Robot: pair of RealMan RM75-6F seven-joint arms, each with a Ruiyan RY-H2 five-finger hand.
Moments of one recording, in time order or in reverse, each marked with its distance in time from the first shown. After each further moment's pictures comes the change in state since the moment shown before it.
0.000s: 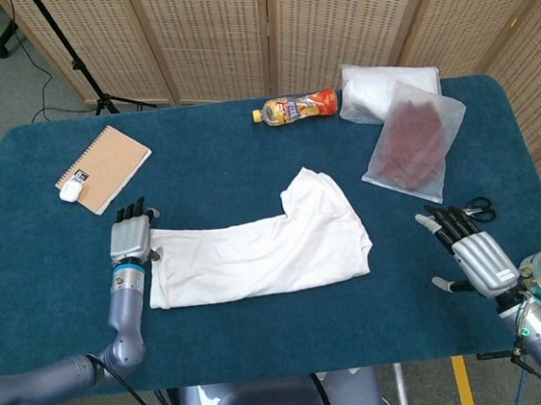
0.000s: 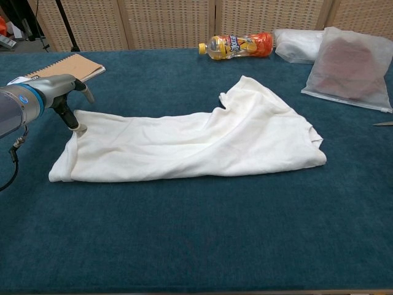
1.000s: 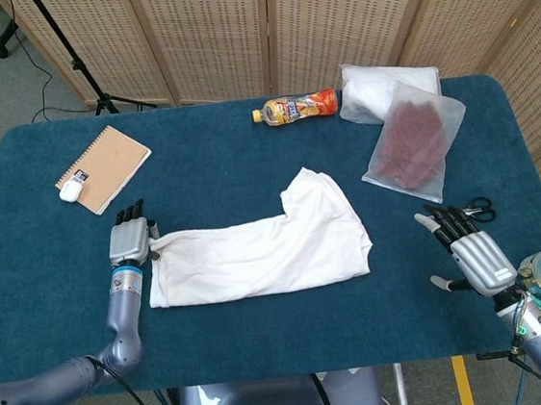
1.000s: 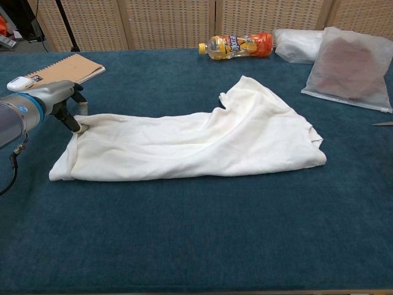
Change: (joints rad) left arm 0.046 -0.055 -0.013 0.120 0.110 -0.063 -0.103; right arm -0.014 -0.018 0.028 0.018 -0.013 -0.019 0.005
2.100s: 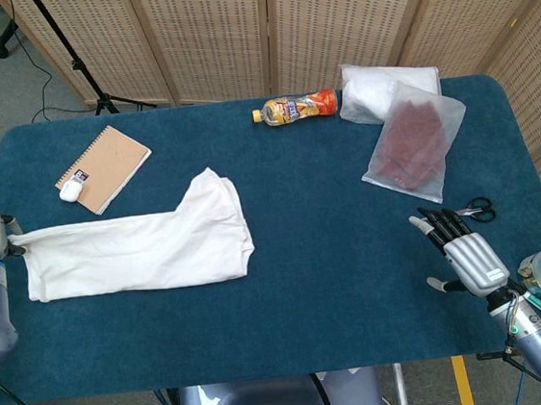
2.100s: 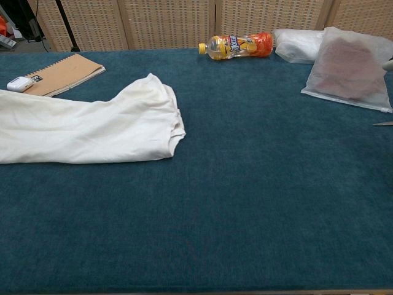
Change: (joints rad) left arm 0.154 0.391 0.008 0.196 -0.087 -0.315 -0.169; right arm 0.004 -0.033 0.009 0.018 0.005 -0.041 -0.037
